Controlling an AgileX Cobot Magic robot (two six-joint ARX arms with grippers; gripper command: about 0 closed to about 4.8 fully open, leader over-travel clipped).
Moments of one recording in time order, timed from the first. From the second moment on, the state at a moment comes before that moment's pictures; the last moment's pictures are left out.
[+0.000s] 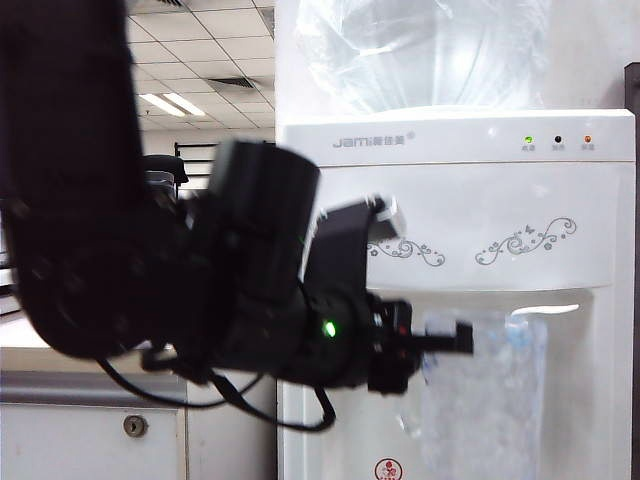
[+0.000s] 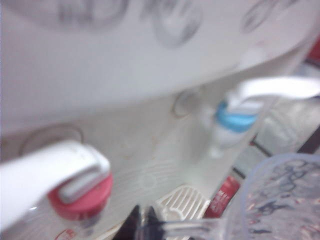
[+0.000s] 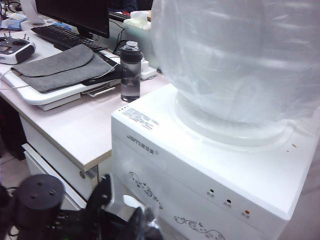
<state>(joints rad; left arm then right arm) -0.91 2.18 0.76 1.16 -0.12 -0.13 0.87 0.34 0.84 -0.62 0.29 -0.03</state>
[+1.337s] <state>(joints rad) -0.99 2.27 0.94 0.96 -0.27 -0.16 0.87 0.34 0.84 -0.62 0.29 -0.02</state>
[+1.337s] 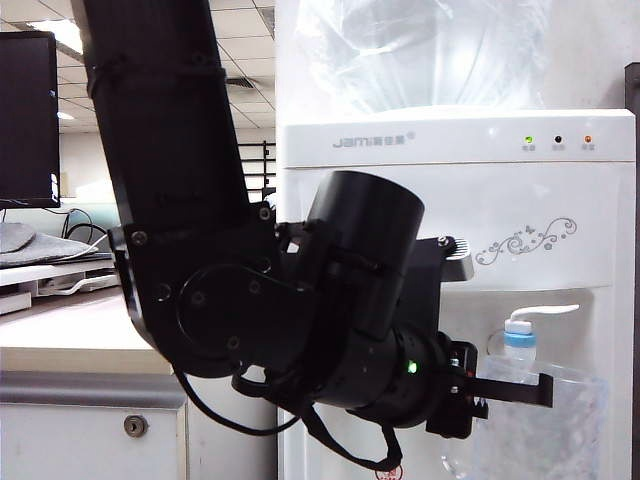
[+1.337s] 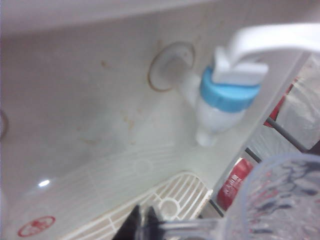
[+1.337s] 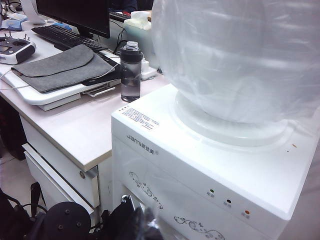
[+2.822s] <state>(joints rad) -0.99 2.27 0.94 0.96 -0.27 -0.19 0.87 0.34 0.84 -0.58 0.30 -0.03</state>
